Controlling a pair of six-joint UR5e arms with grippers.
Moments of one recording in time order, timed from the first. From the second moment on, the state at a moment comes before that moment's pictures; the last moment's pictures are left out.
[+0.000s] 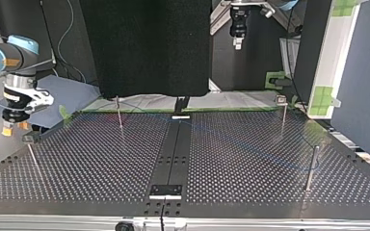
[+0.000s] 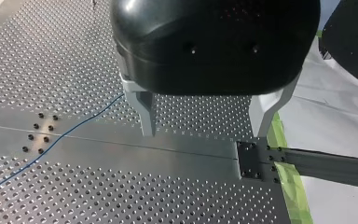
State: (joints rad) left arm -0.52 -1.91 -2.58 -1.99 -2.08 -1.69; right arm 1.59 -1.22 1.63 -0.53 1.52 1.61
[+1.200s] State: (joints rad) left arm -0.53 -1.91 -2.58 -1.93 -1.99 -1.80; right arm 1.92 -1.21 1.85 -0.62 1.78 1.51
